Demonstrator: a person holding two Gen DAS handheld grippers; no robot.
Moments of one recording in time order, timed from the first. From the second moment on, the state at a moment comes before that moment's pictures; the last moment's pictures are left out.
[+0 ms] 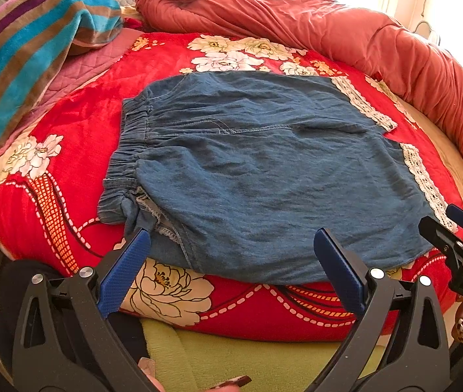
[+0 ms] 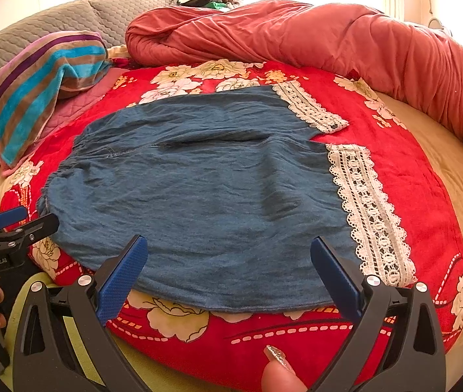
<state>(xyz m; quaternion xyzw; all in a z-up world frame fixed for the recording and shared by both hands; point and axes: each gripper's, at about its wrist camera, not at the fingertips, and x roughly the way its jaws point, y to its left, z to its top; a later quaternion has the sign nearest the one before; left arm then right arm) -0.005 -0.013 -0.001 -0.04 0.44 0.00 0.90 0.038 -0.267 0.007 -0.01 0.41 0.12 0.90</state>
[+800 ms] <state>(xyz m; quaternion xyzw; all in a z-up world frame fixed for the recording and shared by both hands) 0.051 0.004 -0.014 -0.03 0.46 -0.01 0.89 0.166 -0.393 -0.018 0.02 0.46 0.04 0.89</state>
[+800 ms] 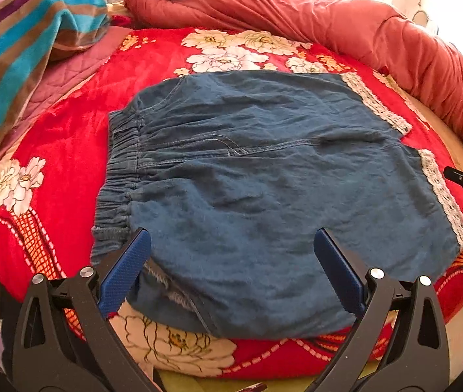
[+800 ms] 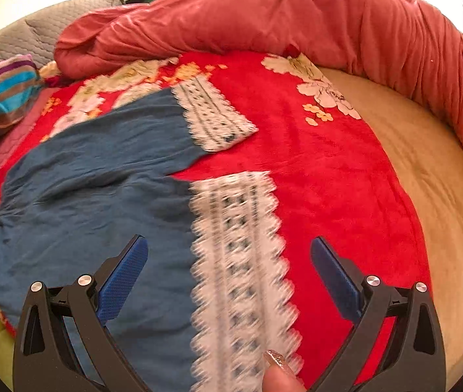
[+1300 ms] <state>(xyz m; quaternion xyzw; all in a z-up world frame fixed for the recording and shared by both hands) 0.064 0.009 -0.043 -0.03 0.48 0.00 0.88 0.228 -0.396 -0.051 0.00 0.50 0.09 0.86</state>
